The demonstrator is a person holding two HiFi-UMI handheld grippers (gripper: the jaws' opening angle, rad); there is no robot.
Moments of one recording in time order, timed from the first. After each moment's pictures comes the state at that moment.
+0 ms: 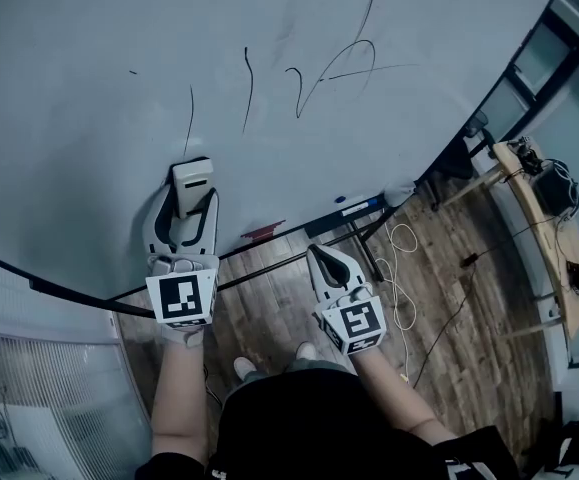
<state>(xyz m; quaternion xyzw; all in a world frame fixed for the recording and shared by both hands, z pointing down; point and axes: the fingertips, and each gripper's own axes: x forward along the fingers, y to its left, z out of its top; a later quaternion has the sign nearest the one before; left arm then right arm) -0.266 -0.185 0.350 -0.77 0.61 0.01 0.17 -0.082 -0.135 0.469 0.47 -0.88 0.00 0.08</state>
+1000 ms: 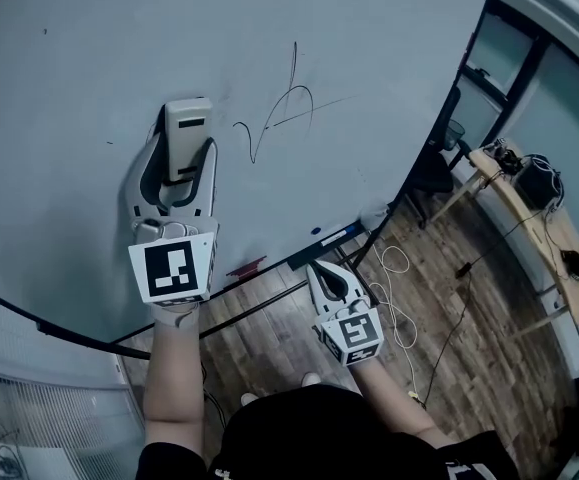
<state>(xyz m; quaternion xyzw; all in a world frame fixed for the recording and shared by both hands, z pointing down) -0.198 -0.206 0.170 -0.77 0.57 0.09 0.28 -0.032 -0.138 0.425 0.51 -0.86 -0.03 0.05</state>
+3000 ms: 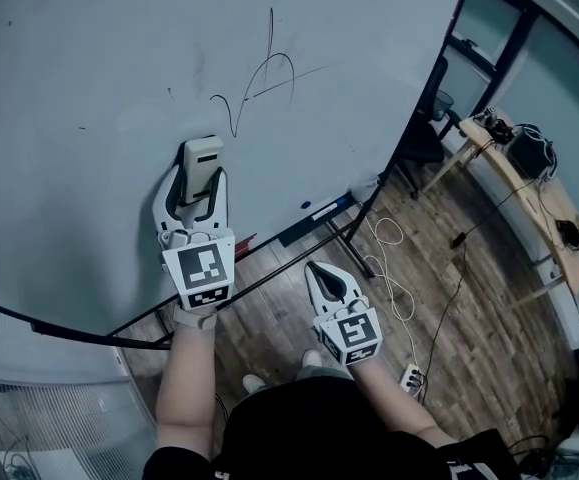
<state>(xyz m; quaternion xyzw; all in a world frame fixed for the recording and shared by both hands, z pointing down) -0.169 -0.222 0.296 -0.79 0.58 -0.04 0.21 -0.021 -0.098 0.465 0.54 -0.84 0.02 0.06</state>
